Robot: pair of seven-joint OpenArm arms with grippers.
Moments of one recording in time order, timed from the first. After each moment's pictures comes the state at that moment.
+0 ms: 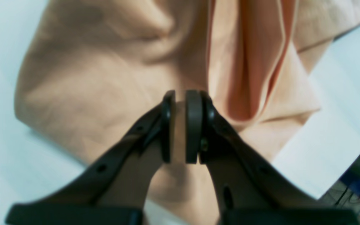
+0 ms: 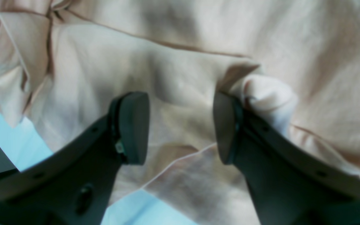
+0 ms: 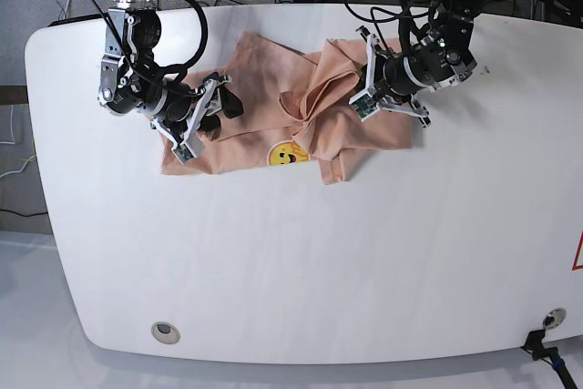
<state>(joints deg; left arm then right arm) 12.3 -11.6 8.7 106.2 -3.4 -41.9 52.4 -3.2 10.5 8.9 86.6 33.1 37.4 -62.2</state>
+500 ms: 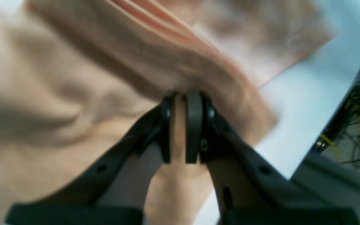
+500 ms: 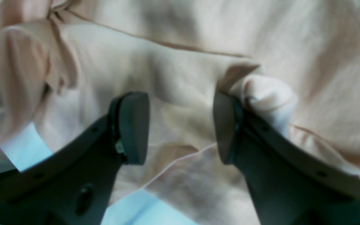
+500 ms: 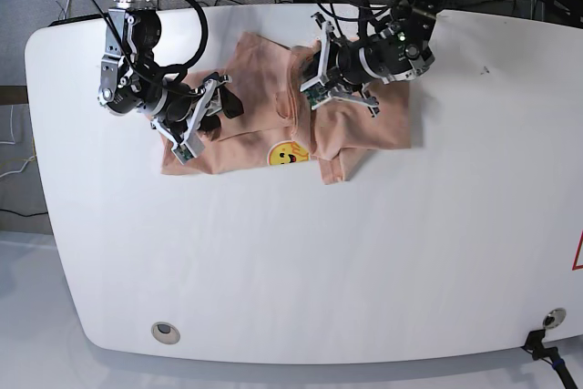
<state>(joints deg) 12.2 -4.8 15.7 103.8 -3.4 -41.8 52.3 -3.1 10.5 8.9 86.6 33.1 37.4 -62.2</state>
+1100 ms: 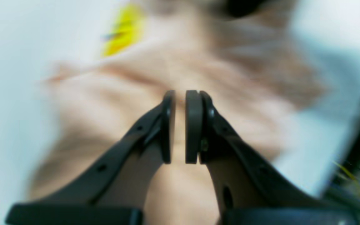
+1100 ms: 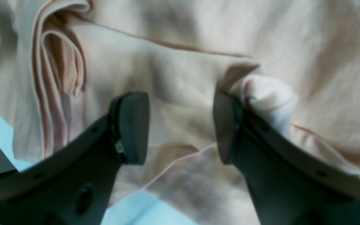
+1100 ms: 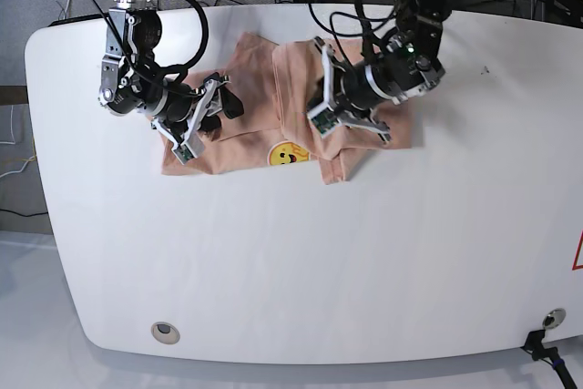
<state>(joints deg) 8.5 -2.8 11.5 108.7 -3.4 -41.9 52.3 -3.1 10.4 8.9 86.5 32.9 37.4 -62.2</state>
